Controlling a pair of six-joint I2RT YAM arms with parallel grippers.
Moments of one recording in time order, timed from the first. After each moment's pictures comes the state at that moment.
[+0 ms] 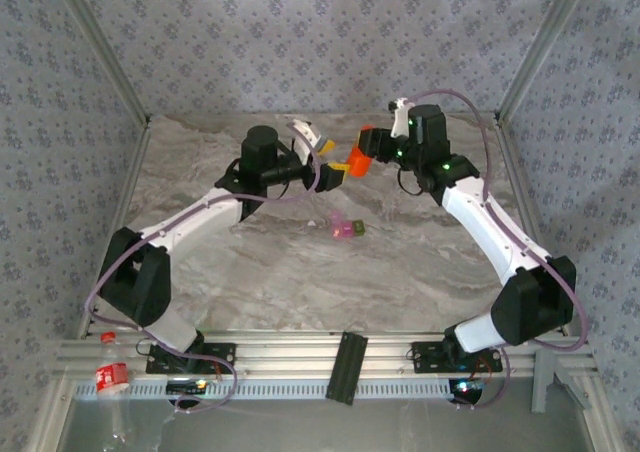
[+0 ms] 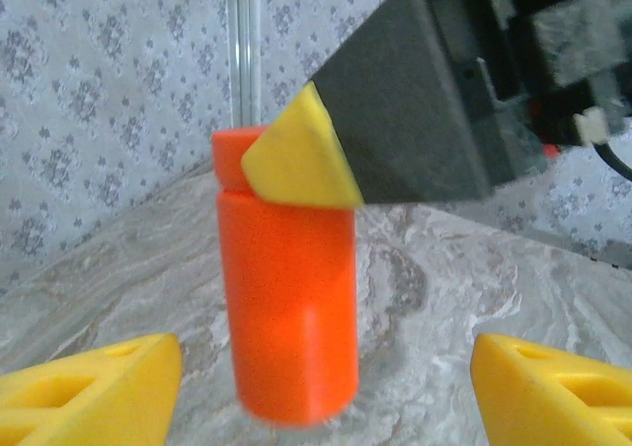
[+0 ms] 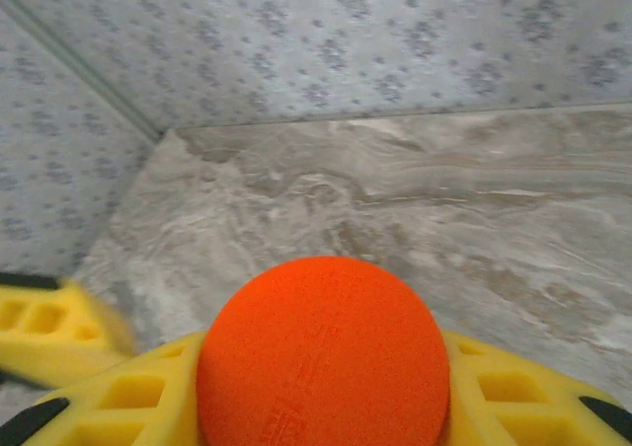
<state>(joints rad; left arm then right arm) -0.59 1.58 1.17 0.23 0.57 0.01 0.36 1.44 1.30 -0.29 -0.20 0.36</state>
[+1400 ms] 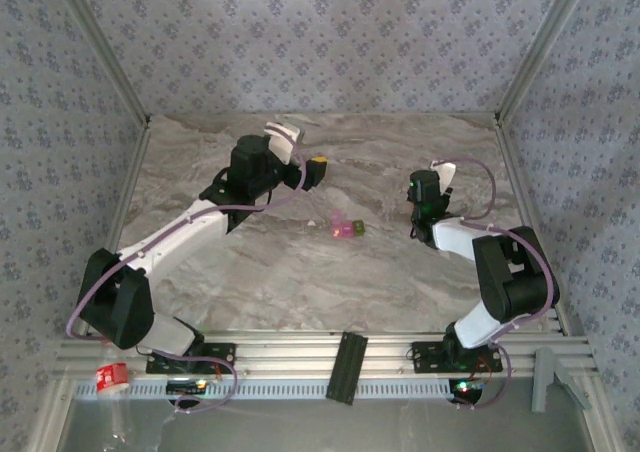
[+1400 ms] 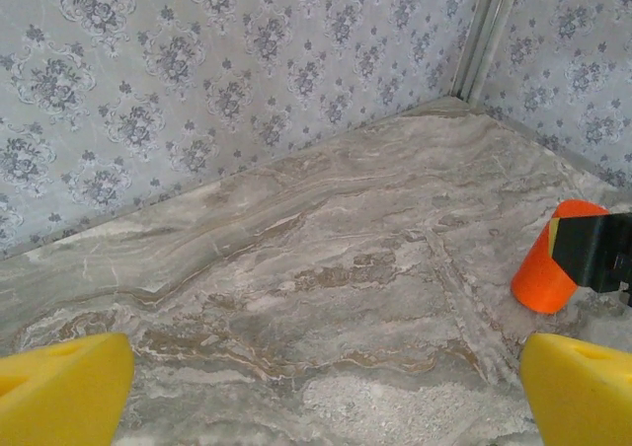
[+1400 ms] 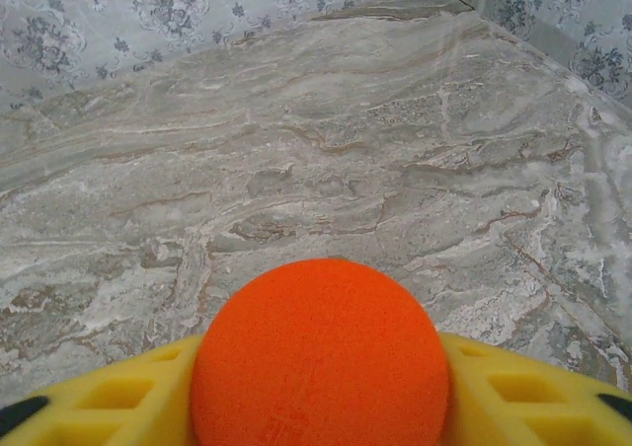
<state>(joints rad) -0.59 1.45 1.10 0.07 0.08 -0.06 0.26 1.57 0.68 0.37 0.56 0.41</state>
